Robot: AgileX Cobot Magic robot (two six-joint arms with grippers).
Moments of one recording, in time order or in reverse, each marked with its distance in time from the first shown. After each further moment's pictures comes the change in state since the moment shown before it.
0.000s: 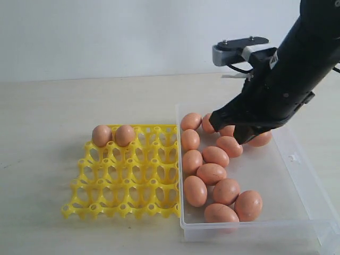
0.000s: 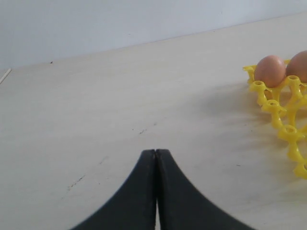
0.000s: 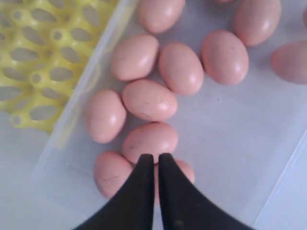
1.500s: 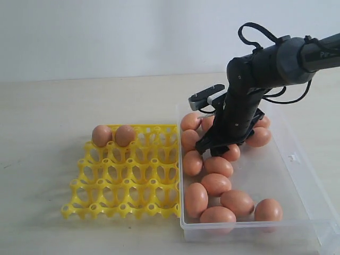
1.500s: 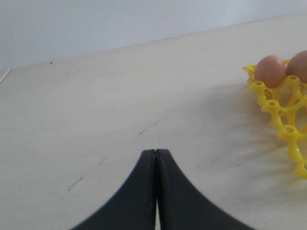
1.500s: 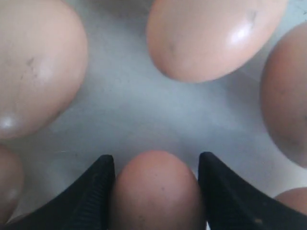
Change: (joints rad) left arm 0.000 0.000 0.000 0.000 0.000 0.000; right arm -0.062 0.573 -0.241 -0.154 -0.201 -0.103
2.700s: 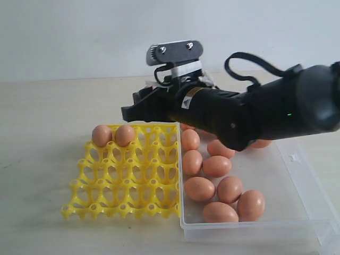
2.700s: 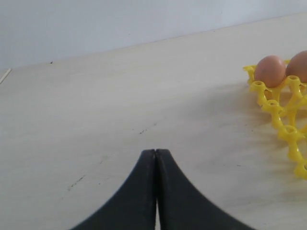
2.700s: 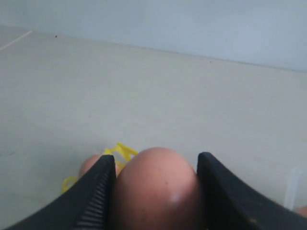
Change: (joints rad) left arm 0.000 0.000 0.000 0.000 0.000 0.000; right arm 0.304 -0.276 0.390 0.191 -1.113 0.174
